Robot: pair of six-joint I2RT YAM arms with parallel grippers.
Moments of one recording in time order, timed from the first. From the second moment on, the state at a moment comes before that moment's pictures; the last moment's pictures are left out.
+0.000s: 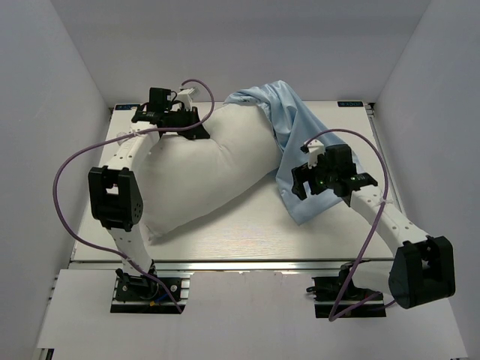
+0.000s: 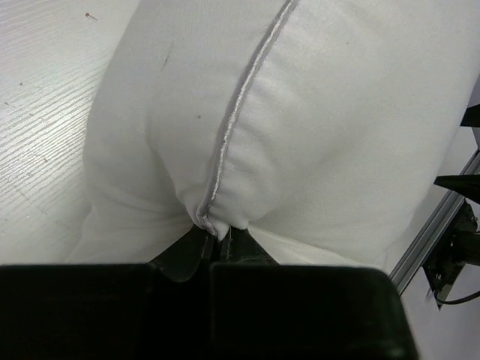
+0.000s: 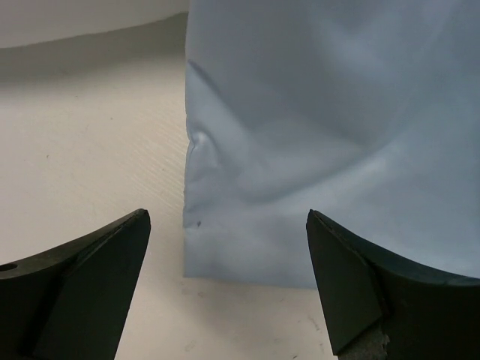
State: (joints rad) left arm -0.15 1.89 1.66 -0.56 0.70 -0.03; right arm 0.30 1.23 0.84 -0.40 -0.30 -0.20
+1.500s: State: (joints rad) left arm -0.15 1.77 1.53 -0.50 0.69 -0.05; right arm 0.33 1.03 0.77 -0.25 -0.15 -0.26
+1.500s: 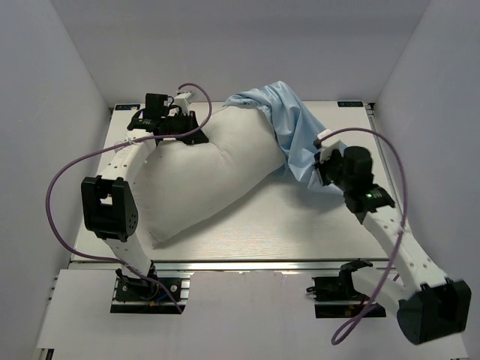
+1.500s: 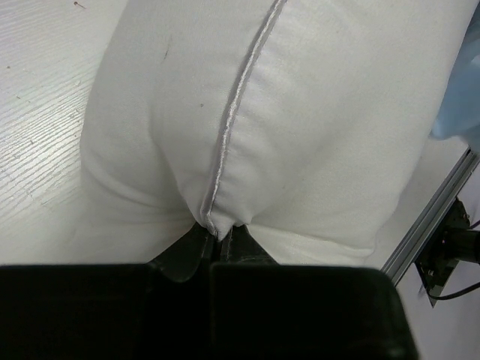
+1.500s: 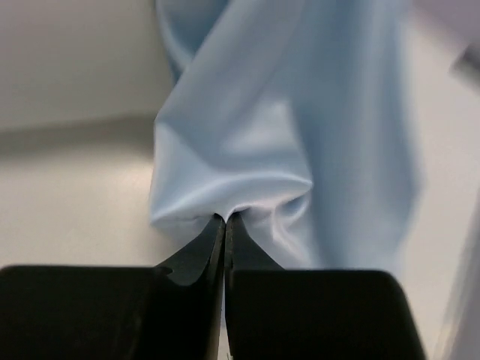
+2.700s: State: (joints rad) left arm -0.15 1.77 1.52 -0.50 0.70 -0.05; right arm -0.06 1.70 1.71 -0.14 -0.23 -0.46
